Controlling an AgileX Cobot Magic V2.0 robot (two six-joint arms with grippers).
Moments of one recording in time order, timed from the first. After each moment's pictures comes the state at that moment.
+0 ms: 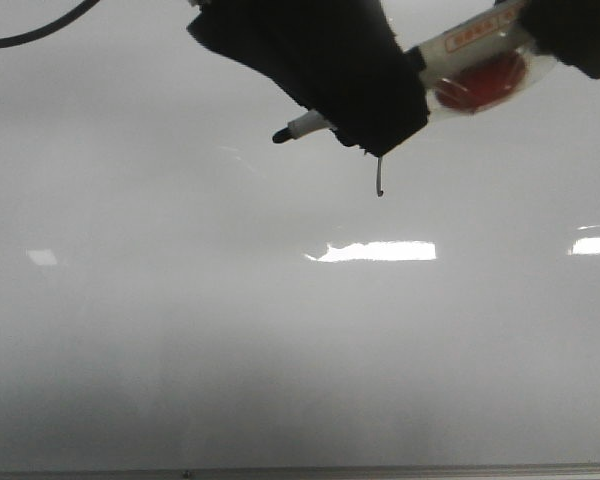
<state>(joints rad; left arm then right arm) -0.87 1.42 -1.19 -0.49 0.83 0.89 0.40 1.08 -1.02 0.59 1.09 -1.04</state>
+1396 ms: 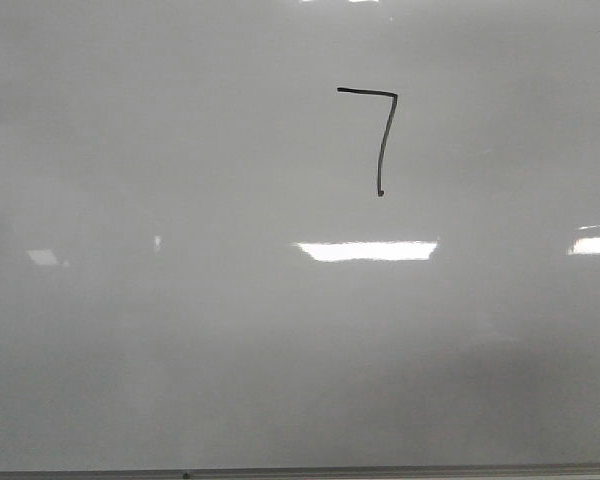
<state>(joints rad) -0.06 1.31 -0.90 0.11 0.37 -0.16 0.17 0.93 -1.03 0.33 1.11 -0.50</state>
